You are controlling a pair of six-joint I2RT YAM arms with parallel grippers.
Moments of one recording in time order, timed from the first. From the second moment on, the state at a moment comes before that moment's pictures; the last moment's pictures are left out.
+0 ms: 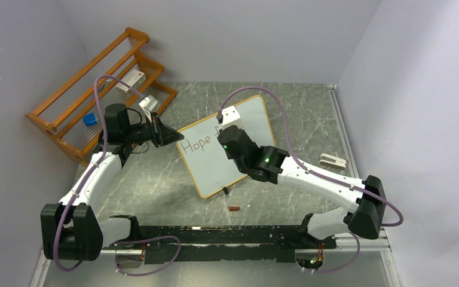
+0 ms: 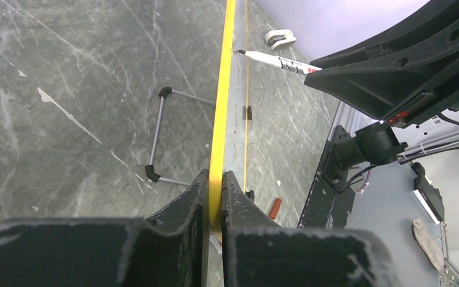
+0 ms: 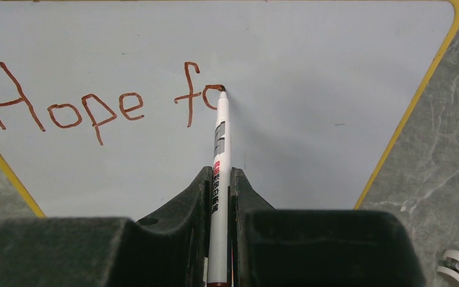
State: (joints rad) left arm -0.06 1.19 0.79 0.00 1.05 -0.25; right arm 1.06 1.35 1.17 -0.40 0.66 0.19
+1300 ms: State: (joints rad) left arm -0.06 1.19 0.79 0.00 1.05 -0.25; right arm 1.05 1.32 1.15 -0.44 0.62 0.23
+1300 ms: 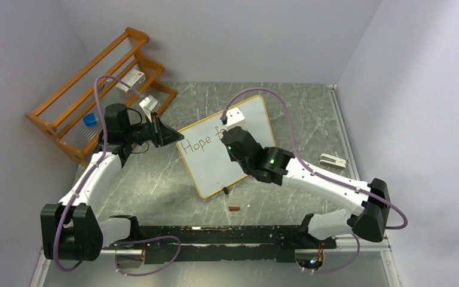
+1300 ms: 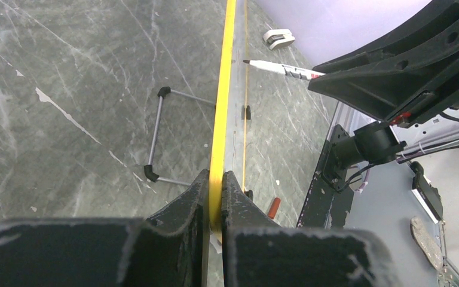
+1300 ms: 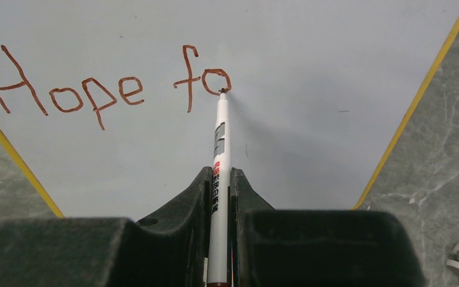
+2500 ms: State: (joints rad) left arm -0.06 1.19 0.79 -0.01 1.05 -0.25; right arm 1.02 1.33 1.16 -0.39 0.62 0.15
